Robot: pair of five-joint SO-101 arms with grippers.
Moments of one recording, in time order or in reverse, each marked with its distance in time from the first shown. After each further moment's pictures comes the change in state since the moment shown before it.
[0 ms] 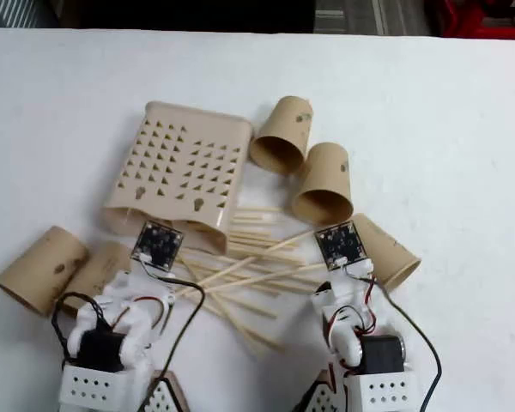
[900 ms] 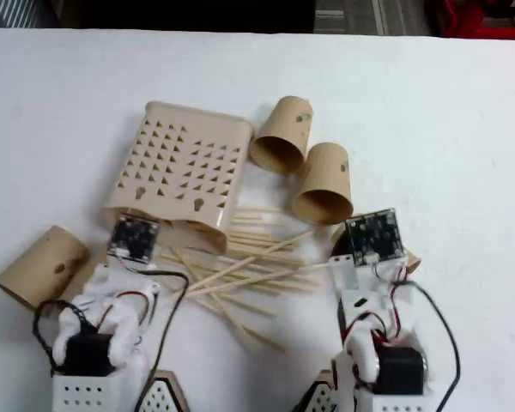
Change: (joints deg) left arm -8.6 0.0 -6.5 0.0 0.0; right arm 3.7 -0.4 -19.2 -9.9 1.3
